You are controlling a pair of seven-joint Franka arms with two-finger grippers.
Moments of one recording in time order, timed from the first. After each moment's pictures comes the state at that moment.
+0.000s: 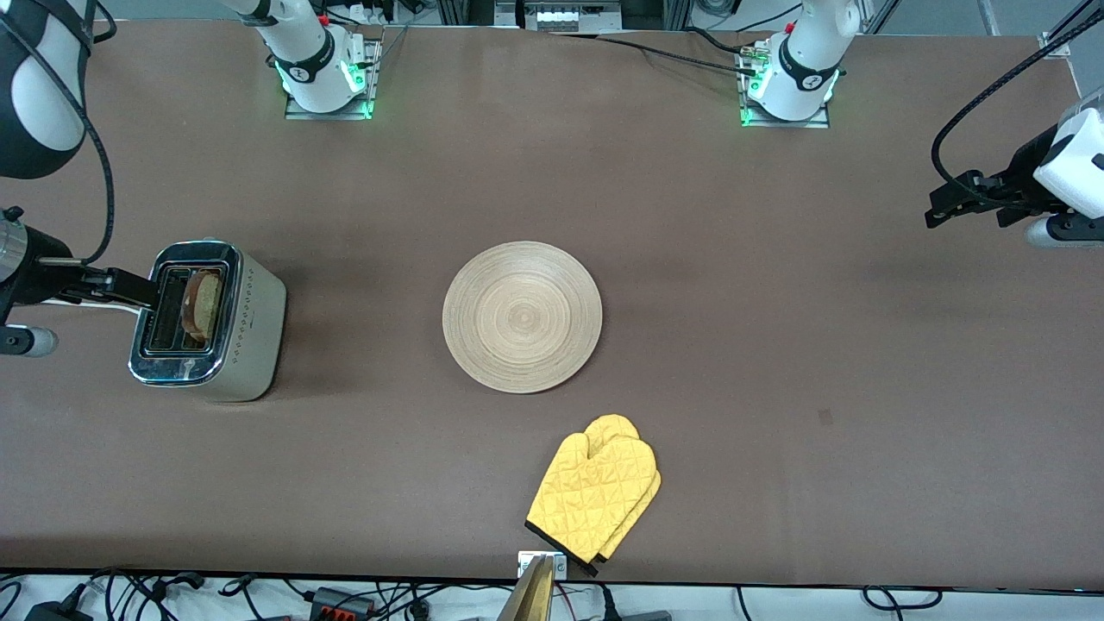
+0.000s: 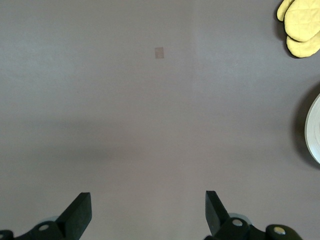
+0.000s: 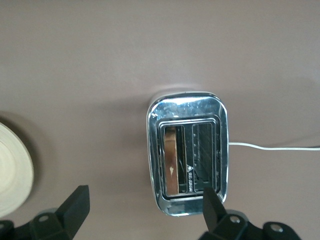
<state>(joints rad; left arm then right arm) 0.17 -0.02 -0.15 -1.68 -0.04 1.61 -0.02 0.27 0.40 -0.36 -1.19 0.11 1.53 0.01</state>
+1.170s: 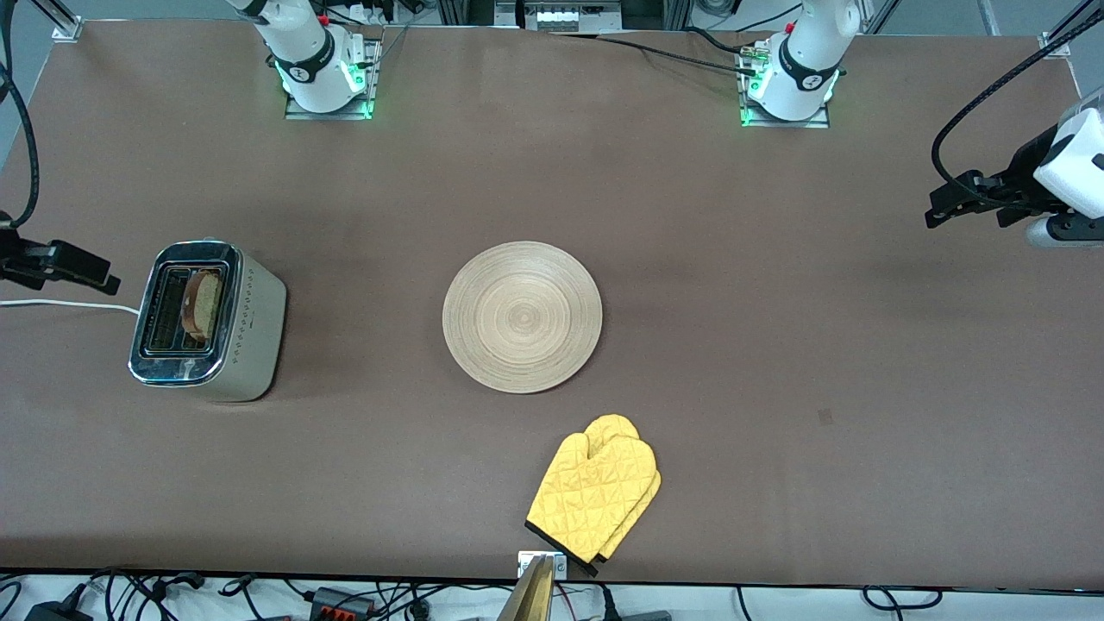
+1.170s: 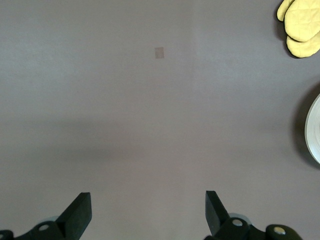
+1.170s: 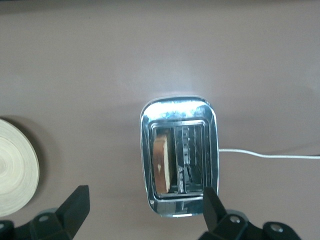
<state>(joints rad) 0.17 -0.02 -0.15 -1.68 -0.04 1.61 -0.02 -0.03 0.23 -0.04 -1.38 0.02 1.63 0.00</state>
